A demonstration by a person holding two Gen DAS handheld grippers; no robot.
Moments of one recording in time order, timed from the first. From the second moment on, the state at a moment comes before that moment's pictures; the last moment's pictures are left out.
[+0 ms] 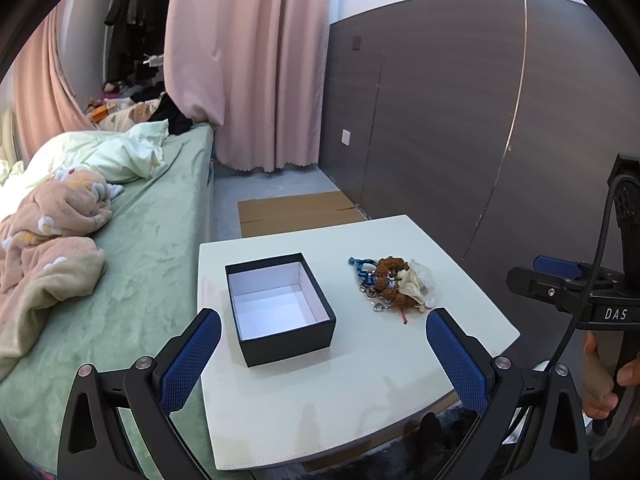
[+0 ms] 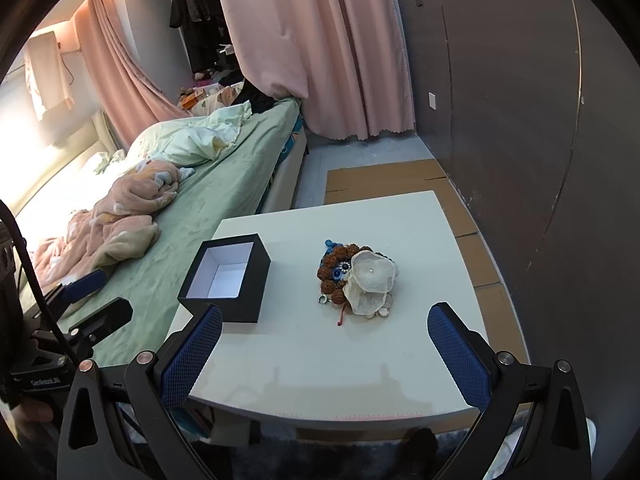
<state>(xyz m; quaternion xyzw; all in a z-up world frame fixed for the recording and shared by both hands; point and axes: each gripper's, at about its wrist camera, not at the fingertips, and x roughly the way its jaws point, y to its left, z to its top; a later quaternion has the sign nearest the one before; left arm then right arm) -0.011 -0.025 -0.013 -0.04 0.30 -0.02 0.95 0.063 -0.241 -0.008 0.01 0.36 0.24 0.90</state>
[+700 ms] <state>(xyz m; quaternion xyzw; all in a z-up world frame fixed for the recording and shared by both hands) -0.012 -0.032 -0.002 -0.05 0.30 -0.01 0.95 0.056 -0.246 -0.007 0.01 0.36 0.24 0.90</state>
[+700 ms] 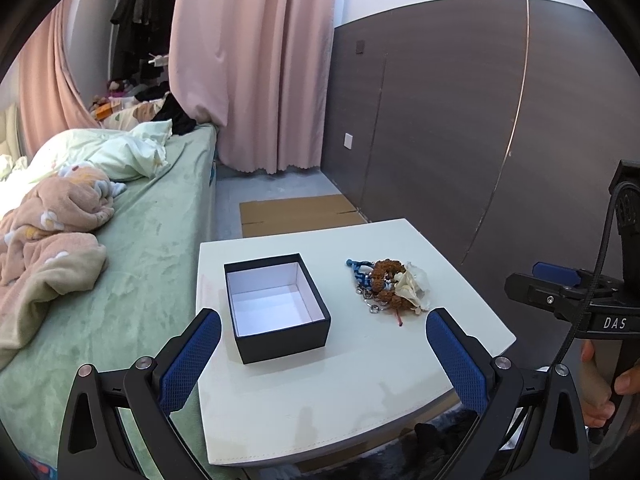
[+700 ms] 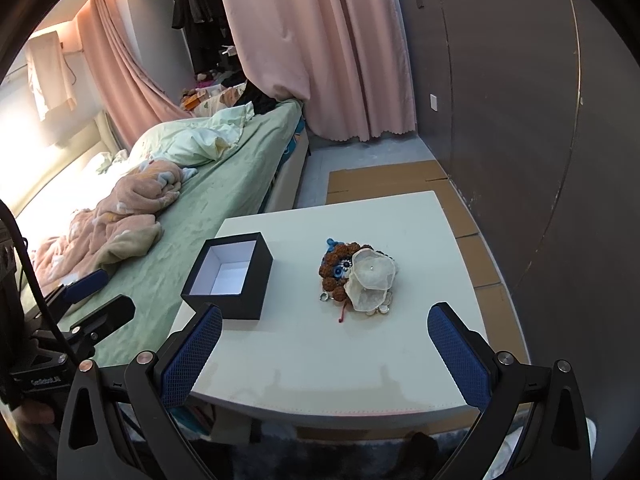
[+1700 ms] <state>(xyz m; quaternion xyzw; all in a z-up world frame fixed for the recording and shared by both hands) -0.016 -0.028 -0.001 -0.05 0.30 -0.01 0.95 0.054 -0.245 -0.004 0.01 0.36 0.24 0.90</state>
